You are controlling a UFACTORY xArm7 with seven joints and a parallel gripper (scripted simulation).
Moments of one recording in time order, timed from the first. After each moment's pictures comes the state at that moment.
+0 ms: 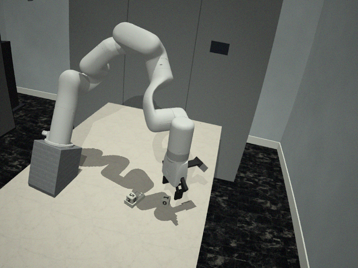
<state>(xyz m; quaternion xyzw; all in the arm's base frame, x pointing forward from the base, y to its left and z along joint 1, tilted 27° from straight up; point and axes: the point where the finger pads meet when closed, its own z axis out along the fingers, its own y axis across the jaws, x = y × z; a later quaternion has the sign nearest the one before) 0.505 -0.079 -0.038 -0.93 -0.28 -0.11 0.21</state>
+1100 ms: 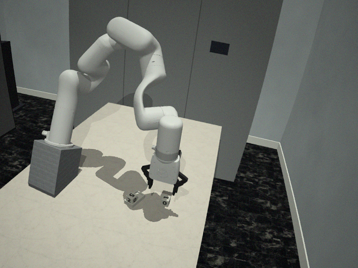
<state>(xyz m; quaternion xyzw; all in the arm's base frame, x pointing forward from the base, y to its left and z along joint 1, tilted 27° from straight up) 0.470 -0.088 -0.042 -0.74 -0.63 -0.19 0.15</state>
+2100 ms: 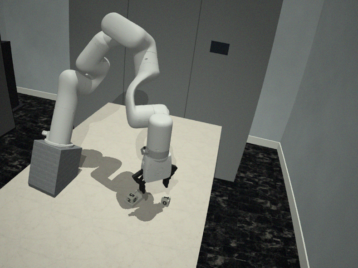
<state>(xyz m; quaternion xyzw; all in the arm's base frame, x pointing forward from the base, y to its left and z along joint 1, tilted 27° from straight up) 0.438 -0.091 -0.043 -0.46 -0.85 -0.23 0.07</state>
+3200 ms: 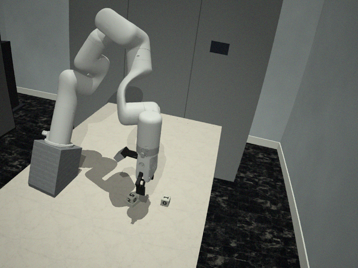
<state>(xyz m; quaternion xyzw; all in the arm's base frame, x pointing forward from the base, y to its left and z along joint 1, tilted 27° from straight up) 0.404 -0.092 -0.042 -0.09 -0.97 -0.24 -0.02</state>
